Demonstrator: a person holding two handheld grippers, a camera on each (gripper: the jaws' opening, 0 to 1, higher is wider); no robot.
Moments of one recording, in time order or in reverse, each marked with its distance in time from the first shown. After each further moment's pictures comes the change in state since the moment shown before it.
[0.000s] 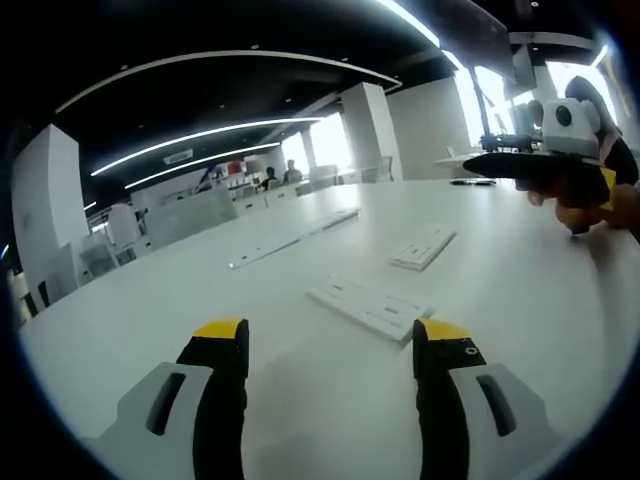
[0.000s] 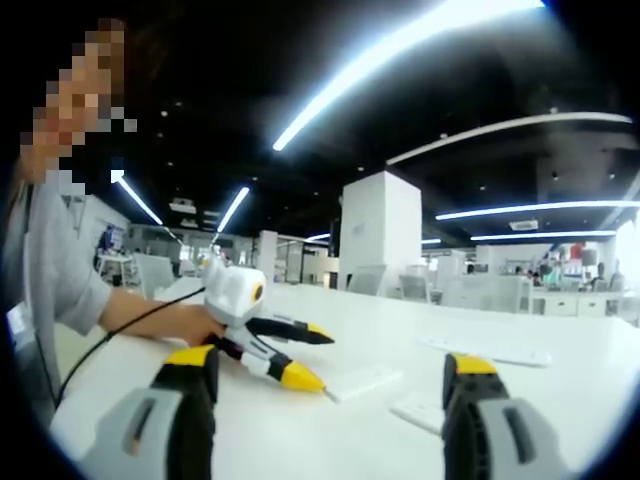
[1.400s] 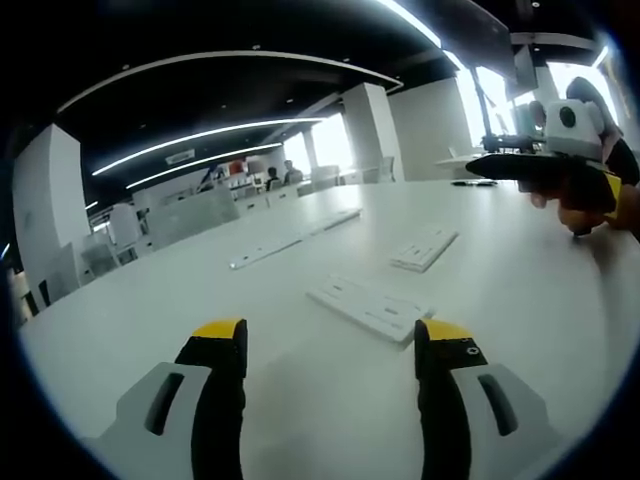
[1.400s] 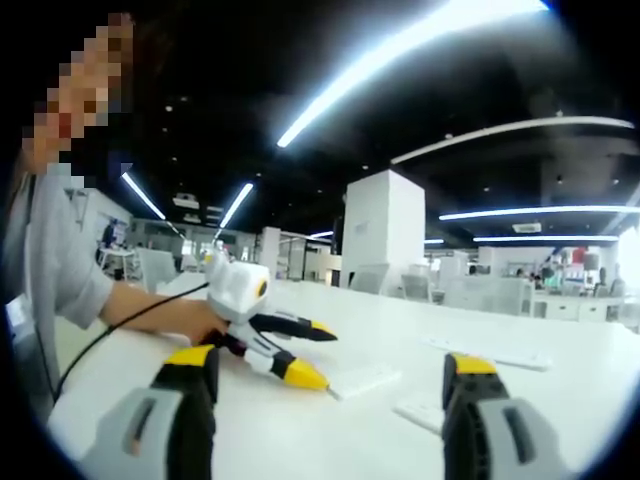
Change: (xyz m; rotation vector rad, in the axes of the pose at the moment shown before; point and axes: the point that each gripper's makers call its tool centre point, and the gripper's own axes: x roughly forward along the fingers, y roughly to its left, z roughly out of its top) left arm 0.001 0.003 0.001 -0.001 -0.003 0.009; right arm 0.002 0.005 -0.002 -0.021 0.011 0.011
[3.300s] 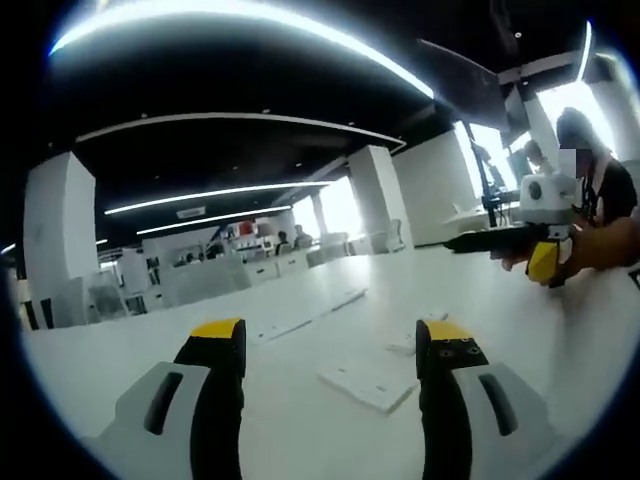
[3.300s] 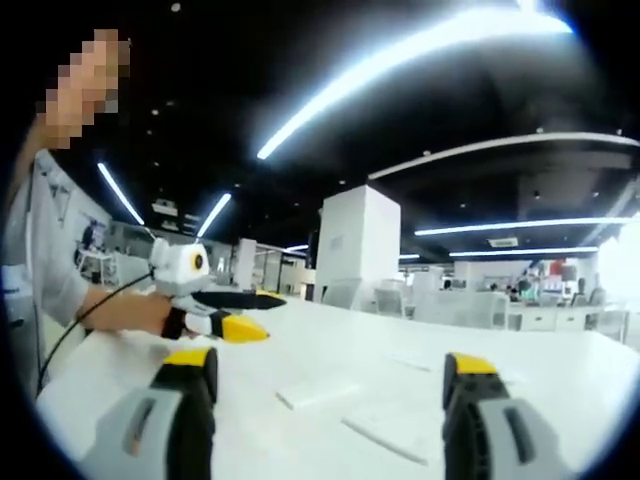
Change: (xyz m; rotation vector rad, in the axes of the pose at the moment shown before) left arm -0.040 0.001 0.082 -0.006 -0.303 0.035; right arm -0.014 -0.043 0.015 -0.026 -0.064 -0.114
